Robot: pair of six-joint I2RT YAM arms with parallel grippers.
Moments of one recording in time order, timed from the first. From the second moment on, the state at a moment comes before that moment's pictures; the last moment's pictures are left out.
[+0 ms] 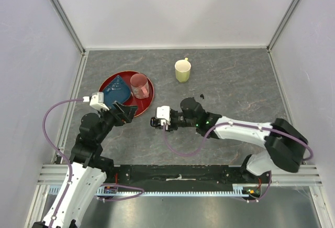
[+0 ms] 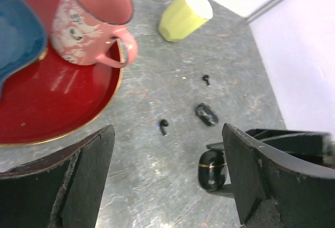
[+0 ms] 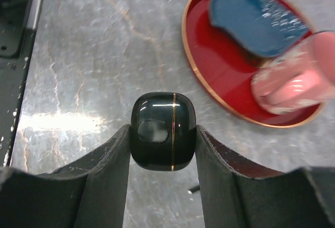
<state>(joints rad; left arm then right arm) -0.26 0.40 0.47 -0.28 0.11 -0.63 0.97 1.51 0.82 0.28 -0.44 -0.47</state>
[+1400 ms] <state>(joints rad) -0.51 0.95 0.61 0.20 0.87 -0.65 0.97 1.03 0.65 0.21 -0.19 -0.42</state>
